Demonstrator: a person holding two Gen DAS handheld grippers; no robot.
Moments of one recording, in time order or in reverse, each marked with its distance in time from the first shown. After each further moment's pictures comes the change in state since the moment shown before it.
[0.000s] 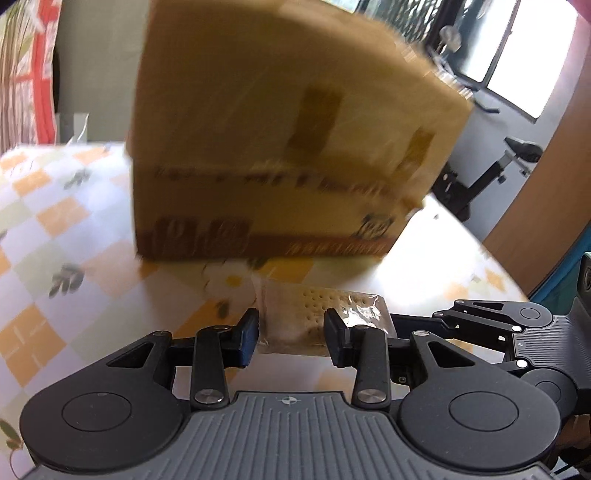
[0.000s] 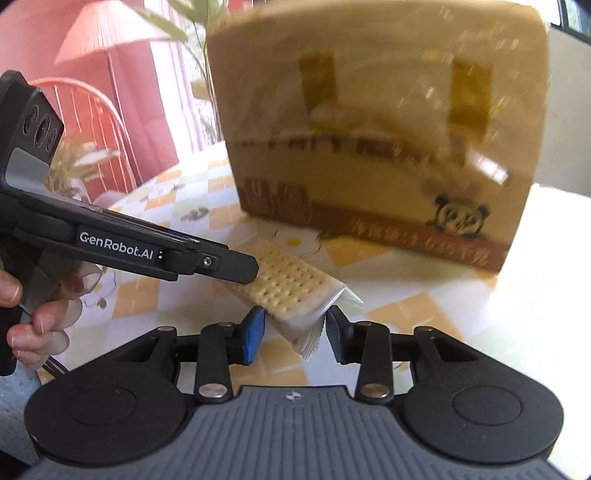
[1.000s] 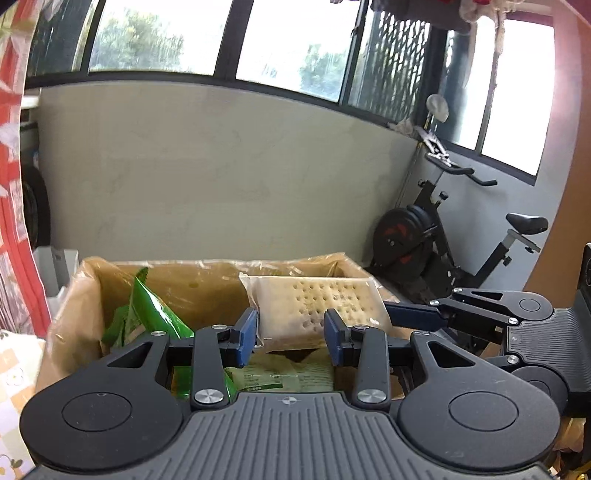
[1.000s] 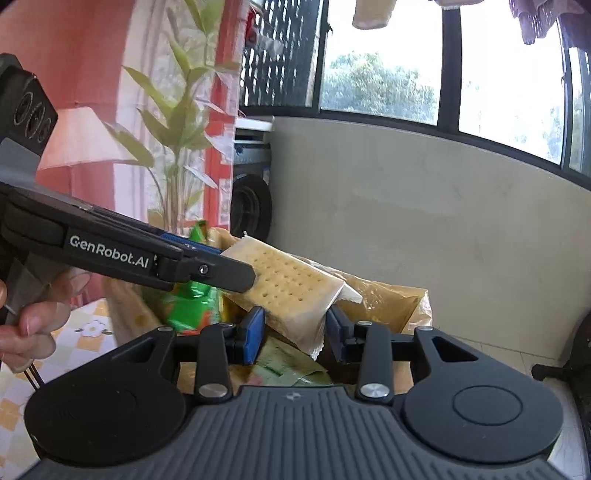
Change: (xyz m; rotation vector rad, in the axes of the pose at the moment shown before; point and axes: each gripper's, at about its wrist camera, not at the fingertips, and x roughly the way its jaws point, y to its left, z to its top) left arm -0.002 -0.073 0.190 0.080 -0.258 0.062; right arm -0.025 -0.088 0.188 -0.219 -0.251 -0.094
